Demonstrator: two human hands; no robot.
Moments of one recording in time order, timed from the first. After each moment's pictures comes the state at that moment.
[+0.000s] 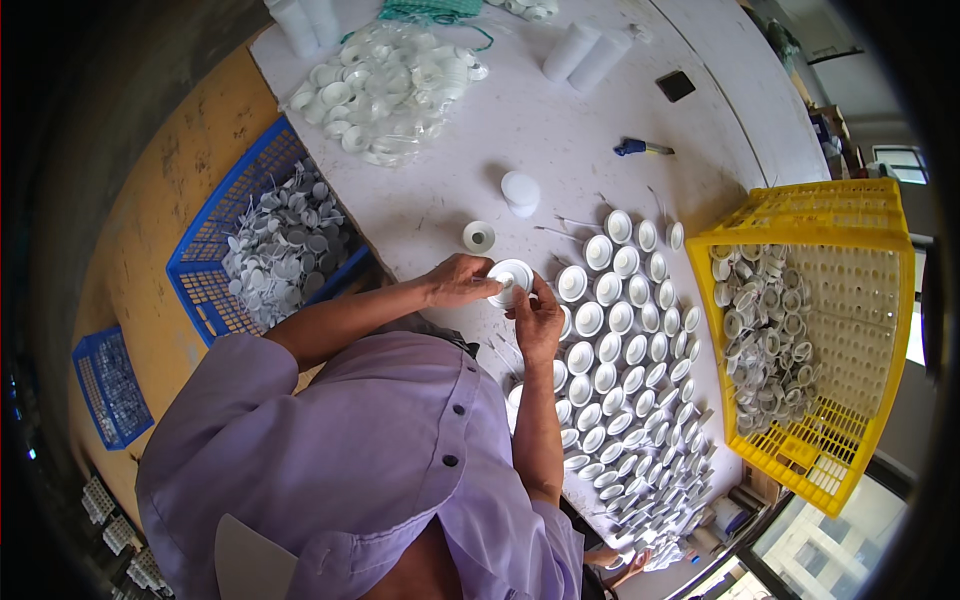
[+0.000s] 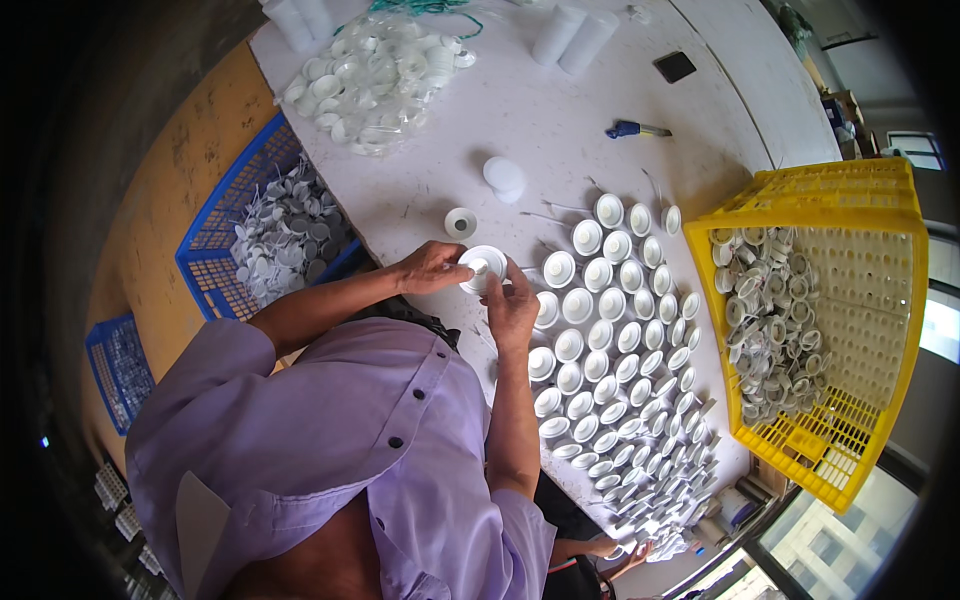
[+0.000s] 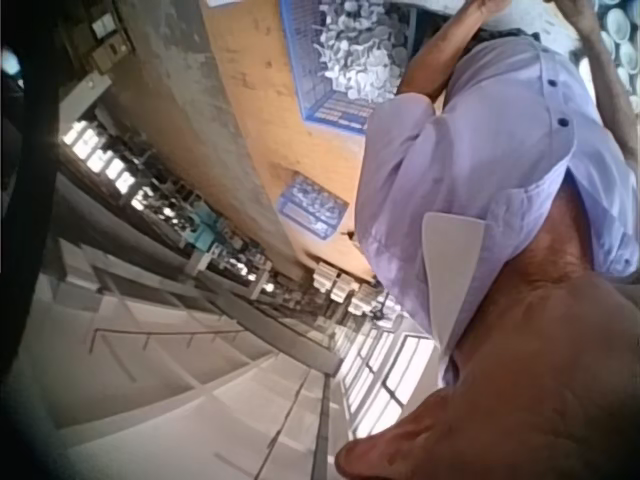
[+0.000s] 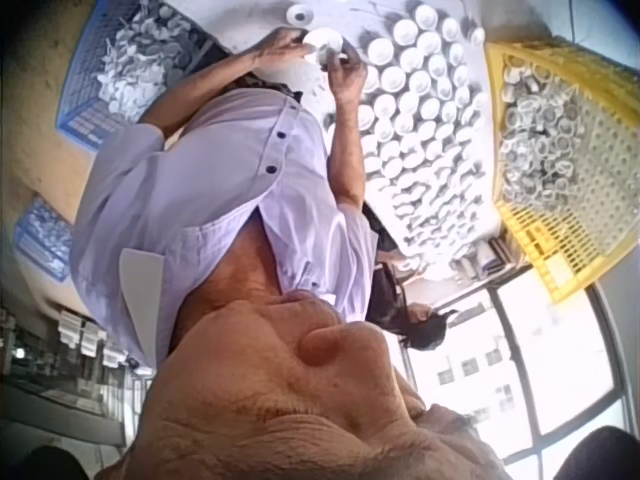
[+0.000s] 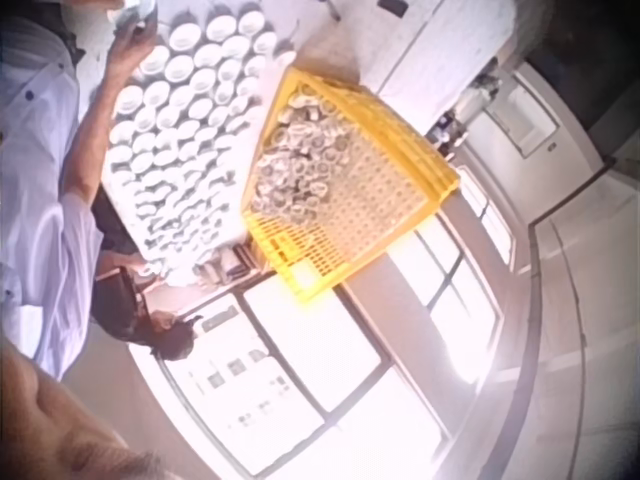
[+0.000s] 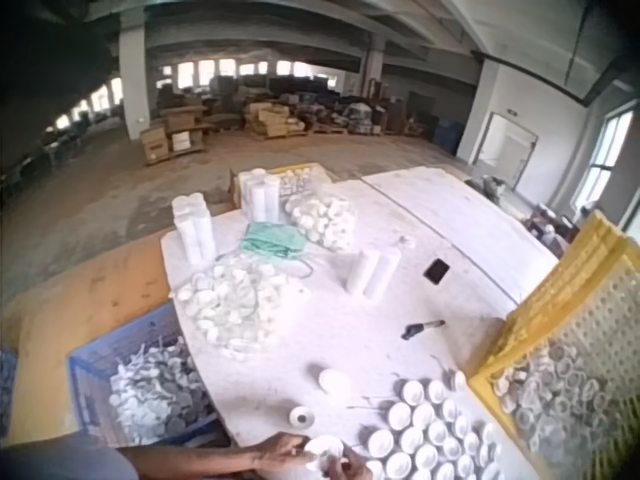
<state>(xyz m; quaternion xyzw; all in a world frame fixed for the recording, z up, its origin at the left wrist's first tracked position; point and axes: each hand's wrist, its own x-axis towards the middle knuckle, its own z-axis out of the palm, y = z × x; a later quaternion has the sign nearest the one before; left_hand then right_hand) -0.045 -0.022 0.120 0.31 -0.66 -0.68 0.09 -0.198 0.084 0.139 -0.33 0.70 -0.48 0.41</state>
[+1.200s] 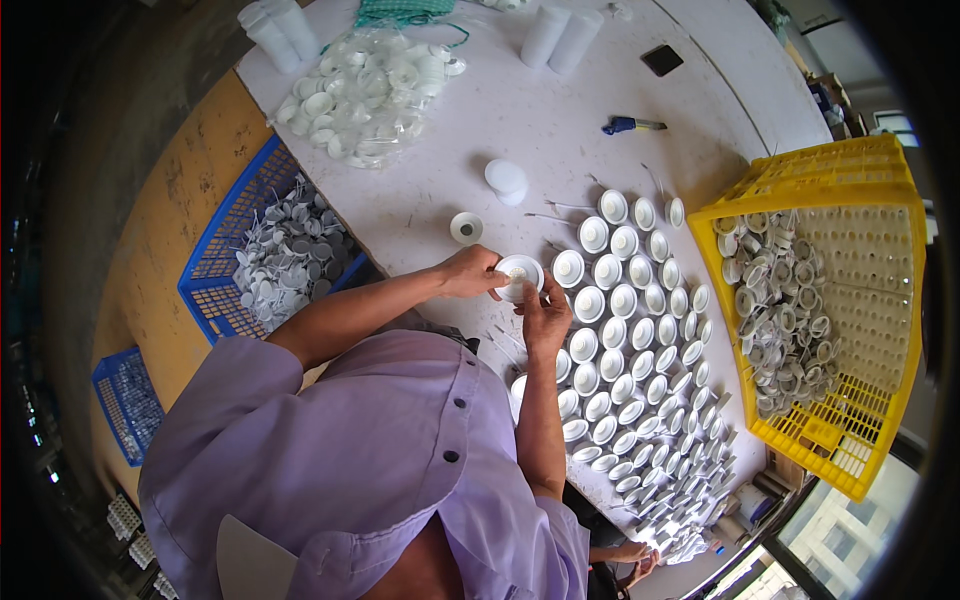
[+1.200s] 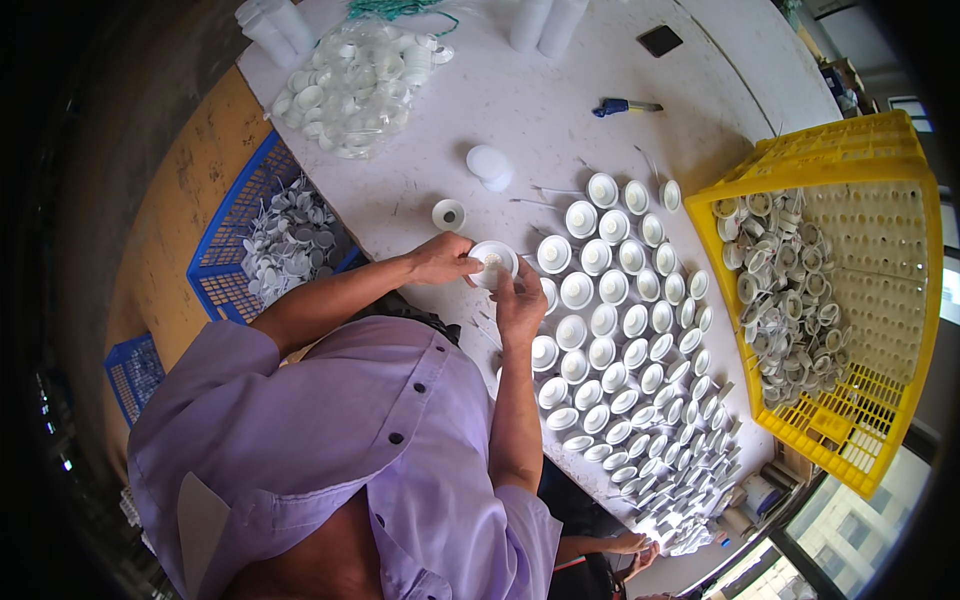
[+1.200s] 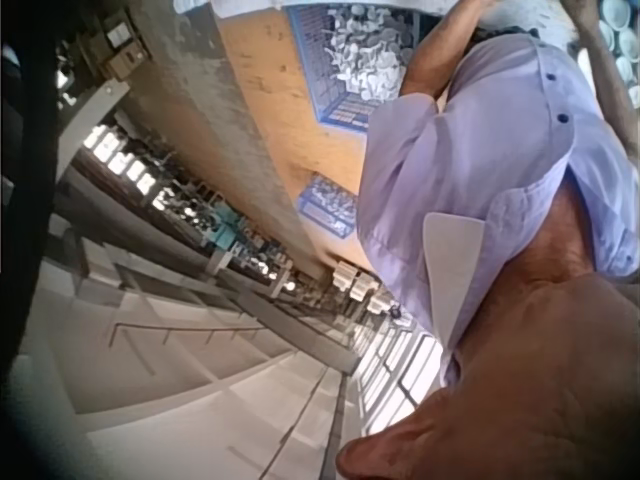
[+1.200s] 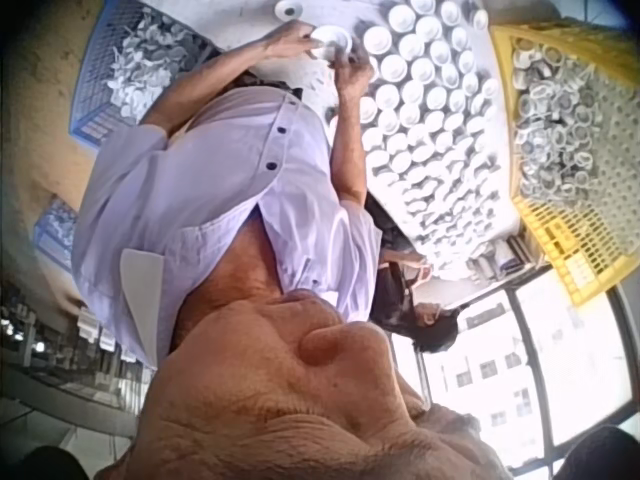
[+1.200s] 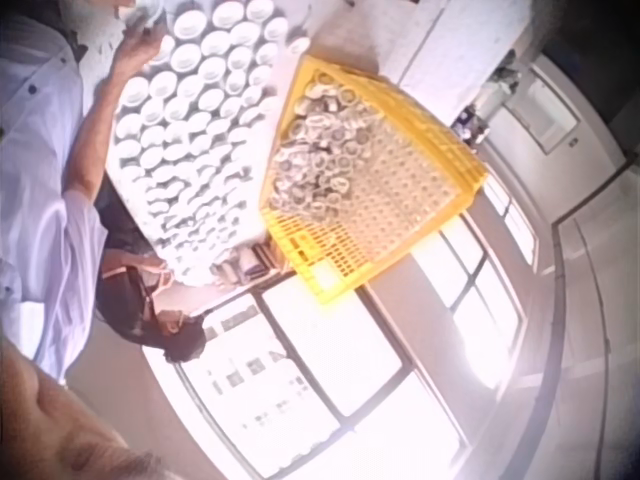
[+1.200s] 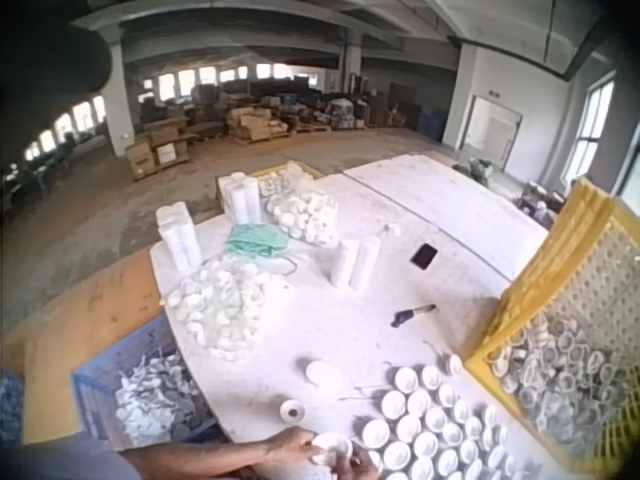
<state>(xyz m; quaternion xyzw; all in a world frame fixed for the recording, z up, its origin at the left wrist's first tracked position) -0.086 -0.022 0.125 0.33 -0.64 -0.69 -0.02 -0.214 0.104 0.126 -0.24 0.72 -0.53 0.39</state>
